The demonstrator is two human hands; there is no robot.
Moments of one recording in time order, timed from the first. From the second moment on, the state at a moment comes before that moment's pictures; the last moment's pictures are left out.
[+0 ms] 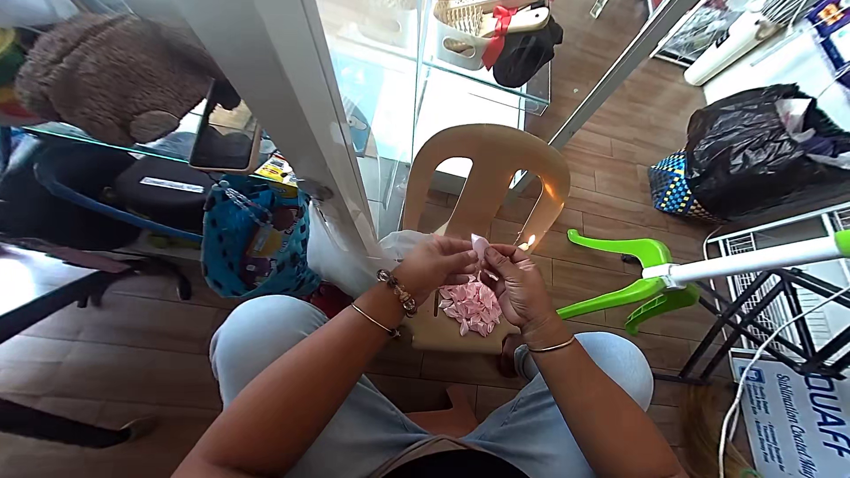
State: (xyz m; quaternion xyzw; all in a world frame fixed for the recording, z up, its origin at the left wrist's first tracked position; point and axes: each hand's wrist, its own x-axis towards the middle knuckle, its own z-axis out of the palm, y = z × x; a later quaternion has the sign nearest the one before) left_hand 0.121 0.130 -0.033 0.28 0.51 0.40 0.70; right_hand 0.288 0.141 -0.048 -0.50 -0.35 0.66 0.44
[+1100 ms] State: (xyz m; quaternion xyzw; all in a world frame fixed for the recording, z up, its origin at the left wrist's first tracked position) left_hand 0.120 0.123 -0.031 0.51 0.46 0.45 0.57; right_hand 0.304 0.131 -0.058 -0.41 -0.72 0.34 0.44
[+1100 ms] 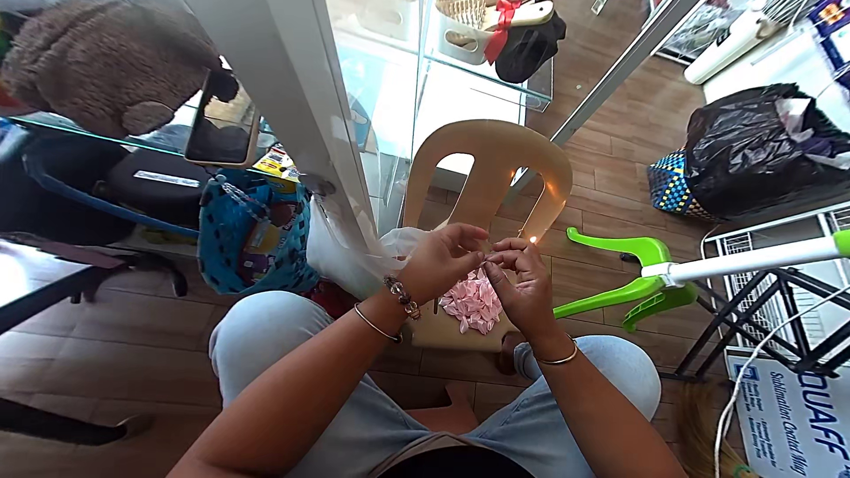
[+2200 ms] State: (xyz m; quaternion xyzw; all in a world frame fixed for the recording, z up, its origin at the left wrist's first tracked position) left_hand 0.112 0.125 -0.022 0.49 0.48 0.40 0.61; right_hand 0.304 0.134 -0.055 -0.40 -0.77 0.24 0.43
